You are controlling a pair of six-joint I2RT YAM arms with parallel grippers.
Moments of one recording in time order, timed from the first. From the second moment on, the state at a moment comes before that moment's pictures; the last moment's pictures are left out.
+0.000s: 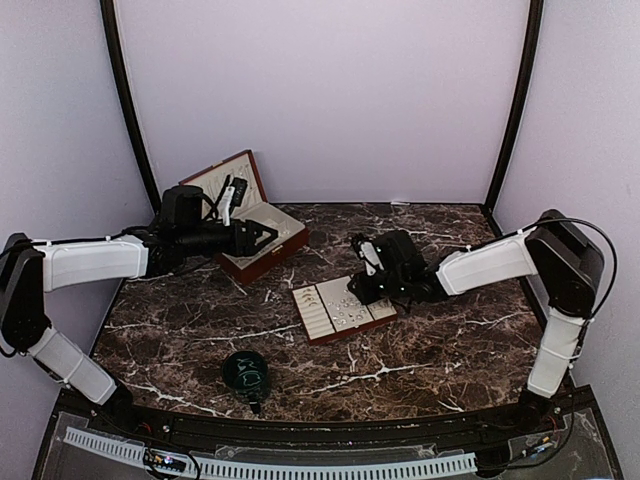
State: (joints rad) left arm -0.50 1.47 0.92 0.19 0.43 -0.30; right arm 0.78 1.84 0.99 0.14 0.02 0.26
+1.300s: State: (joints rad) left arm -0.39 1.65 1.01 -0.12 -0.06 -0.94; right arm 0.73 1.46 1.02 -0.02 0.23 0.29
